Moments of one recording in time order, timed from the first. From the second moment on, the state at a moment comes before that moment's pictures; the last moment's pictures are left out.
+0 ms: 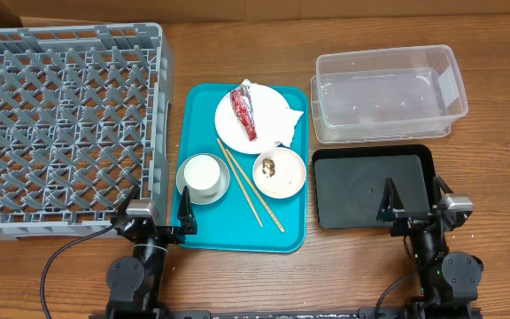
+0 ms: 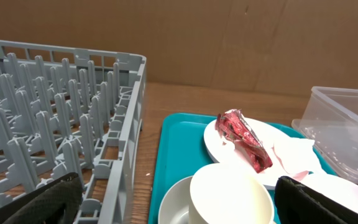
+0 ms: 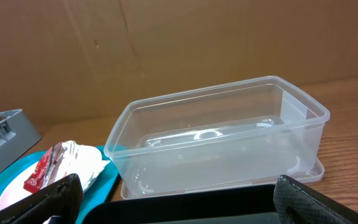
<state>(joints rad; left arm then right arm) -0.07 0.02 0.01 -0.08 0.00 -0.15 0.02 0.01 0.02 -0.03 -0.06 0.20</state>
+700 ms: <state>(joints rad) -0.07 0.10 0.23 -0.37 0.00 -0.16 0.02 0.18 0.21 -0.22 -0.15 0.28</state>
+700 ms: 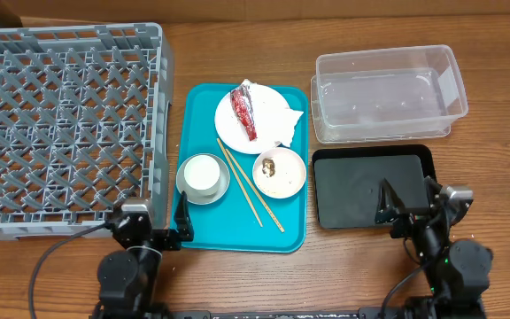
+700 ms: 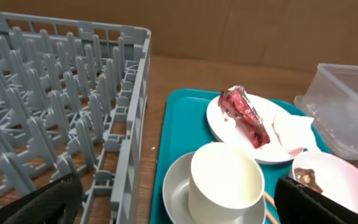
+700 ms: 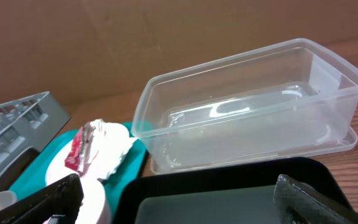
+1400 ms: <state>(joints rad) -0.07 1.00 1.00 -0.95 0.01 -0.13 0.02 0.96 1.01 -0.78 -0.25 0.28</state>
